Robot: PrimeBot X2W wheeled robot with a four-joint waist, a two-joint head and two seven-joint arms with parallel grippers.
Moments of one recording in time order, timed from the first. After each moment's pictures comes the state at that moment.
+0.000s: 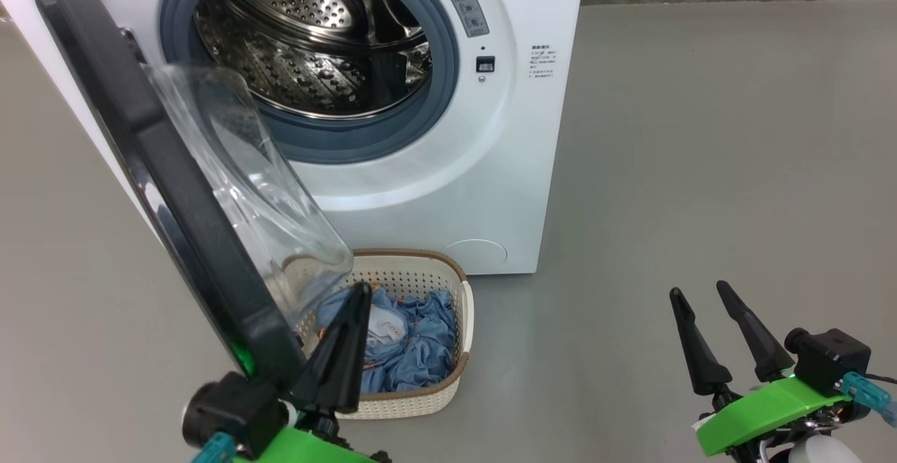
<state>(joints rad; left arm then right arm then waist) -0.06 0.06 -0.34 -0.14 -0.34 -0.05 -0.06 -0.09 -0.23 0.20 0.26 0.48 0.13 -0.25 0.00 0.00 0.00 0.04</state>
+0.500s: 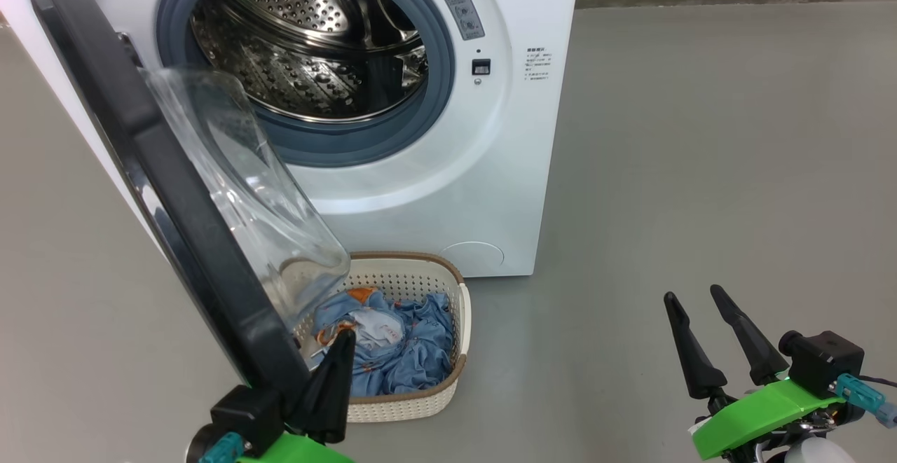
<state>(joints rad) -0.06 0.06 -0.32 0.13 -0.39 -0.05 -0.08 -0.09 -0.23 0.22 0.27 0.49 0.13 -0.25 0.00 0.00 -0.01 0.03</state>
